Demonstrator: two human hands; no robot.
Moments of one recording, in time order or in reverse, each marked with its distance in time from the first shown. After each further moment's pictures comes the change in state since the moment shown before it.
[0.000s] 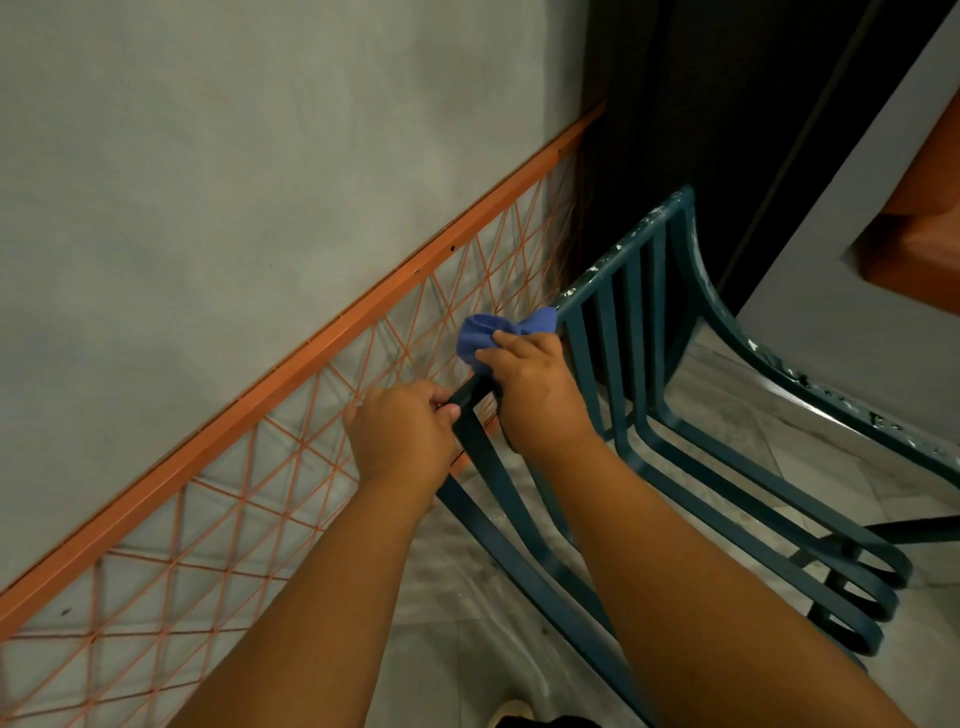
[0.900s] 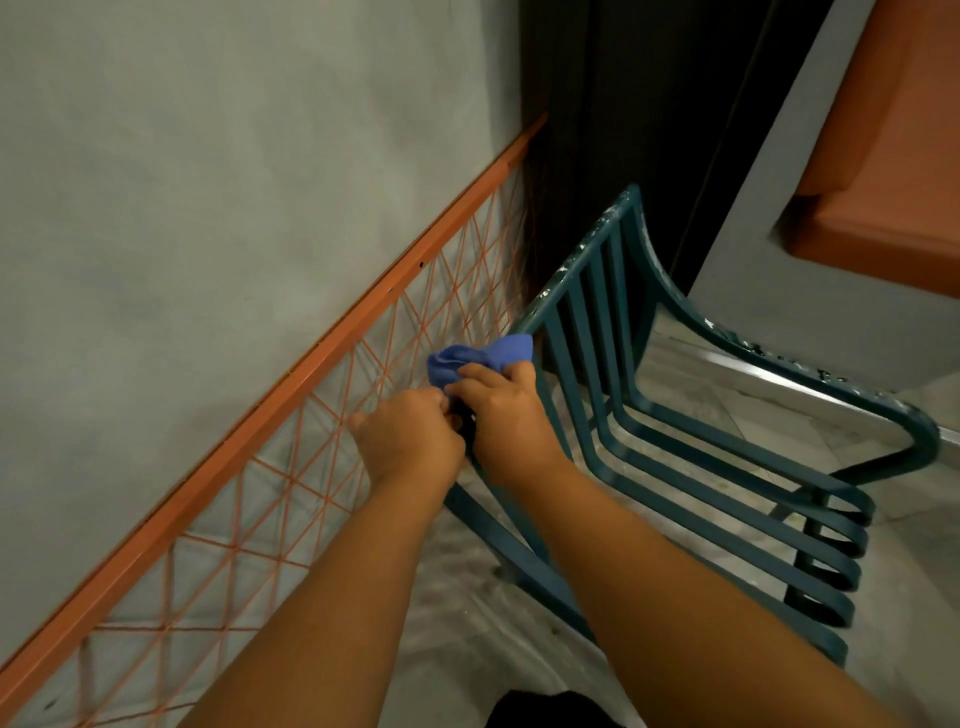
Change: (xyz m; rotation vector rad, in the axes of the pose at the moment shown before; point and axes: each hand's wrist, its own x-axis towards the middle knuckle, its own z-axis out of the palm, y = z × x) left_hand 0.011 0.004 -0.008 0.236 -0.129 0.099; right_hand -0.019 -0.039 0.015 0.044 0.000 0.087
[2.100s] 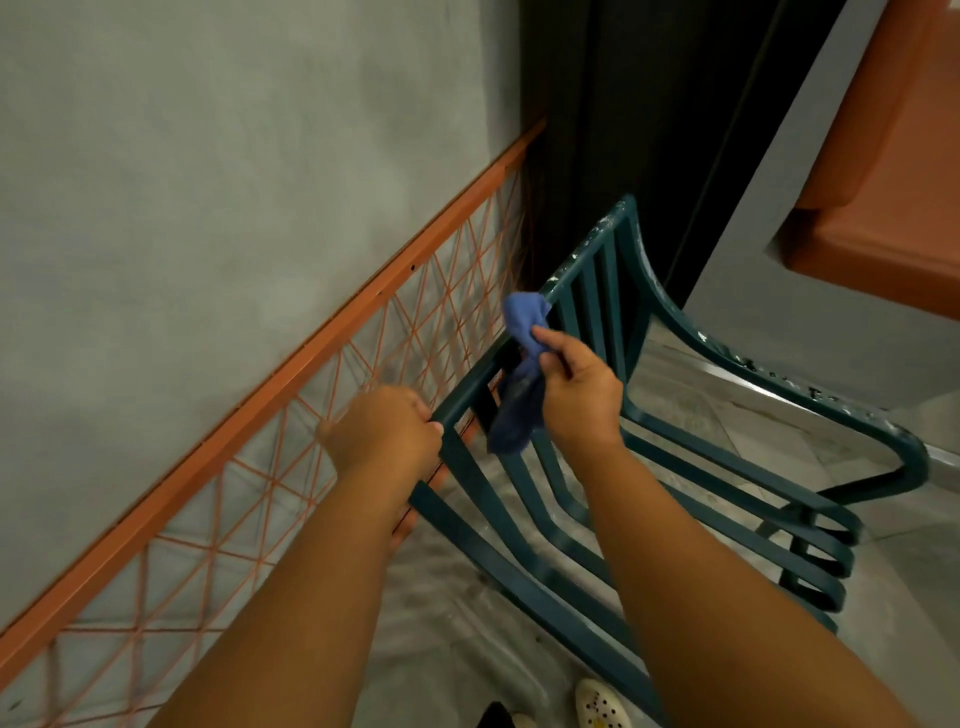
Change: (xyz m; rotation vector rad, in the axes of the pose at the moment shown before) left_hand 0.018 0.003 -0.009 -0.067 -0.177 -0.156; right_hand 0.012 0.048 -0.056 0.659 0.253 0.566
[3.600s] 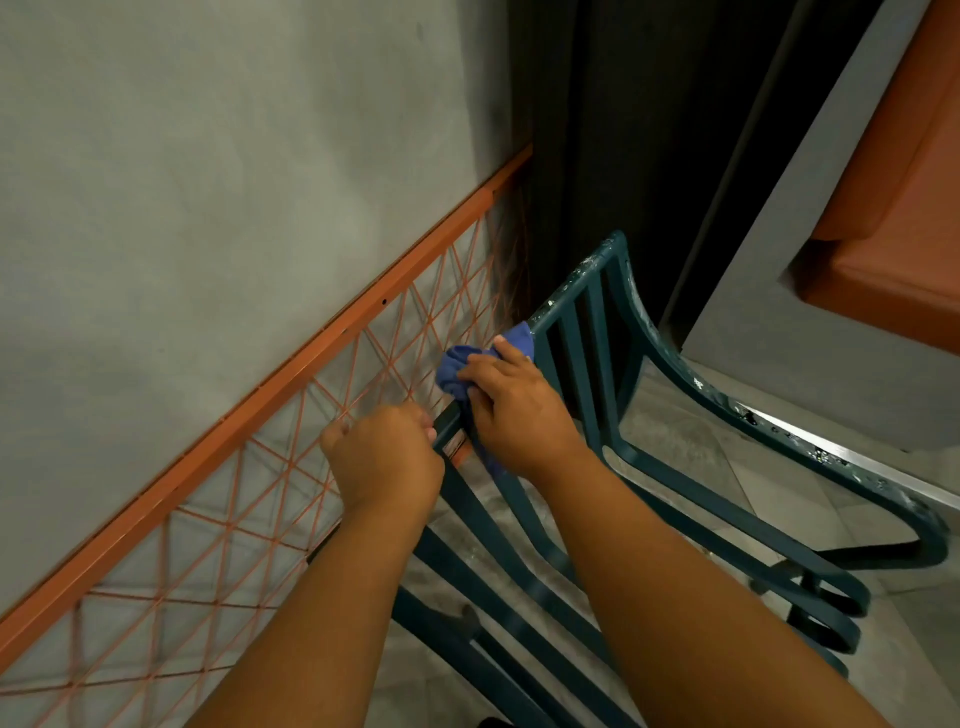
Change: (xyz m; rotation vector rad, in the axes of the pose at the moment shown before) left_hand 0.020 0.075 0.013 0.055 0.193 0.043; right_hand 0.083 0.018 0.005 -0.585 -0.384 -0.537
